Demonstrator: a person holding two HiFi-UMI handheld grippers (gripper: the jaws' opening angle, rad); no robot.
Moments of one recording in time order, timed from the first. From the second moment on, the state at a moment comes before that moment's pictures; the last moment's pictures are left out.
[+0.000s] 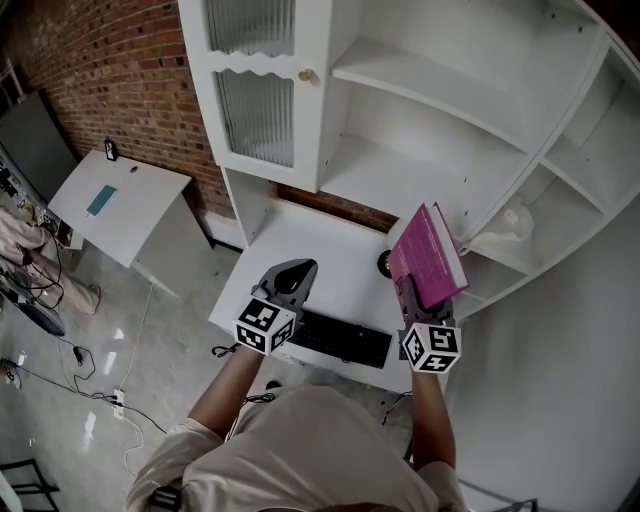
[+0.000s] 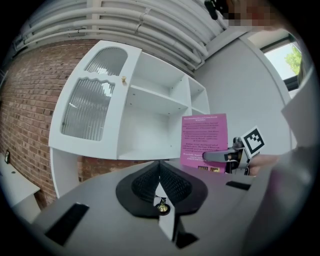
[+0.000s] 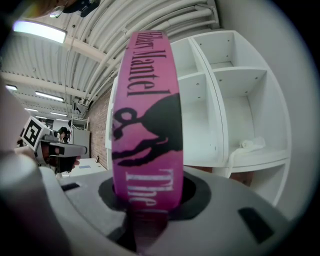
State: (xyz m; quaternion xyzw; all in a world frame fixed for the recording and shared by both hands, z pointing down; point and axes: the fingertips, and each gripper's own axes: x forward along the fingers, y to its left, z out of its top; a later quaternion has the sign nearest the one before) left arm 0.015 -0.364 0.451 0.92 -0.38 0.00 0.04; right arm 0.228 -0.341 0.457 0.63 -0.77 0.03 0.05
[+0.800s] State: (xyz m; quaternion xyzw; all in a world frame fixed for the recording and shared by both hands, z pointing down) left arm -0.001 -0.372 0.448 0.93 -0.37 0.00 0.05; right arm 0.205 -0.339 0.454 0.64 -0.77 0.04 0.05
